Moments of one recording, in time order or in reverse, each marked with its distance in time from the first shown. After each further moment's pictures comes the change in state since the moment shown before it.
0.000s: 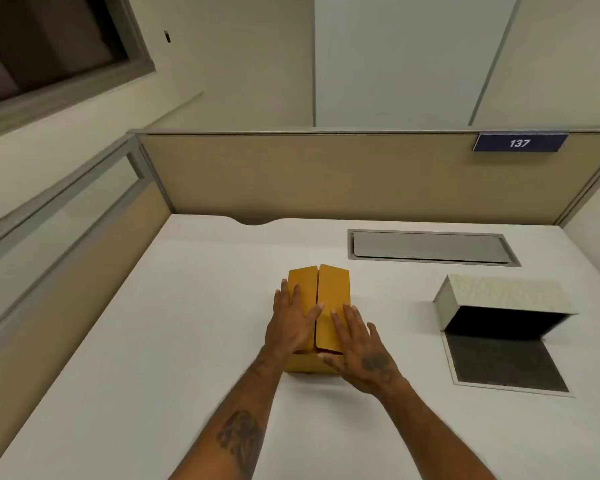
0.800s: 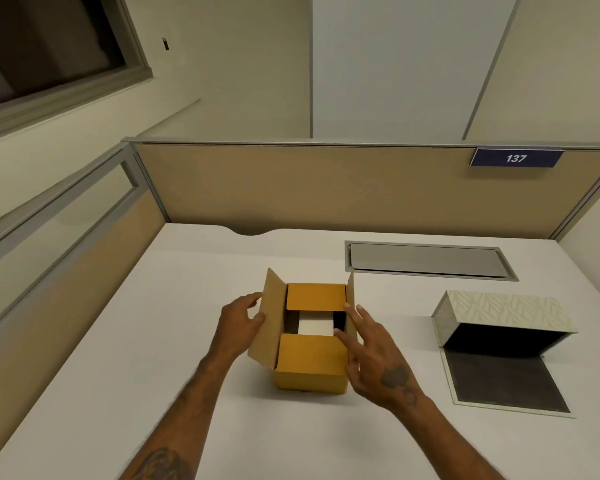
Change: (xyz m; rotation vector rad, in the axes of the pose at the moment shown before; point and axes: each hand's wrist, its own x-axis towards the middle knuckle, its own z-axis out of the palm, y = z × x) left_hand 0.018 -0.065 -0.066 -0.265 0.181 0.063; right_hand -0.008 0.017 -0.036 0.033 0.417 -0.191
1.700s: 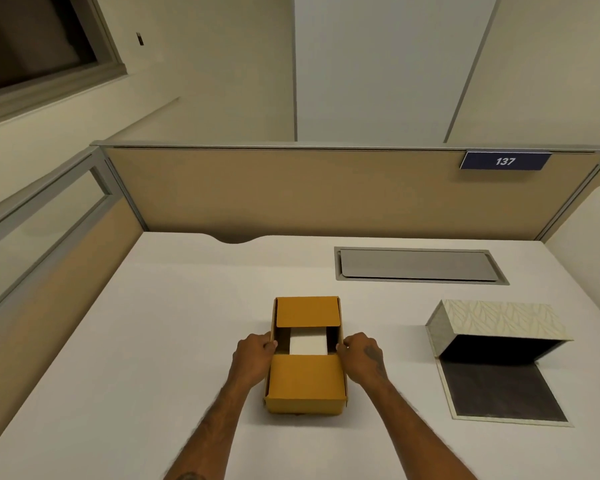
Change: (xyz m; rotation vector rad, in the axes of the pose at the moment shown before) left_hand 0.012 -0.009 0.059 0.066 -0.220 -0.190; right_hand 0.063 0.018 0.049 0.354 -0.305 0.937
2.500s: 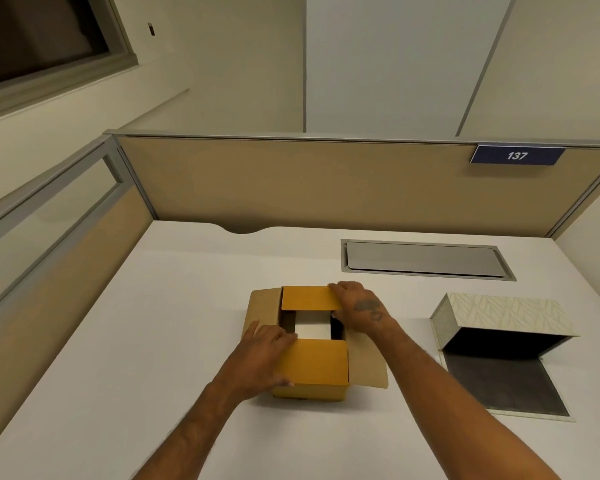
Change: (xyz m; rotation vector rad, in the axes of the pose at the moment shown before) left_hand -0.045 0.000 -0.024 0.654 -0.123 0.577; right_hand 0.060 -0.025 -0.027 -0.560 0.017 -0.619
